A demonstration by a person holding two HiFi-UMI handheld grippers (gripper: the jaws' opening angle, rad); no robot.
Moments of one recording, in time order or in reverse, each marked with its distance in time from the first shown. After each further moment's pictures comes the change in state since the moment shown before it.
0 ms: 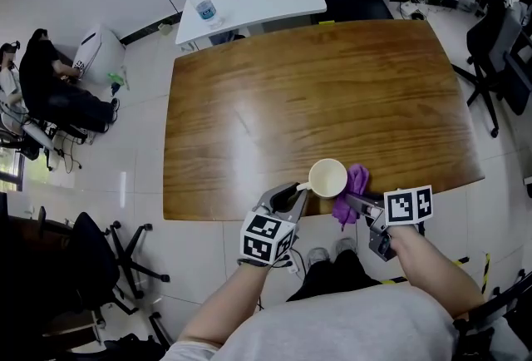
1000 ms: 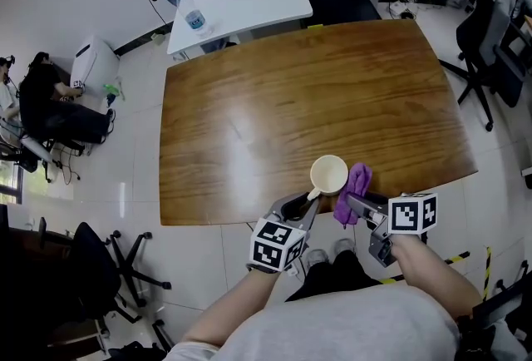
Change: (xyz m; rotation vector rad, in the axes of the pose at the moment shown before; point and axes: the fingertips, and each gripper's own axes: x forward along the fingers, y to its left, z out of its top) left arm 0.011 -0.052 -0.004 -0.022 0.045 -0.085; right arm -0.041 0.021 0.010 -0.035 -0.127 0.002
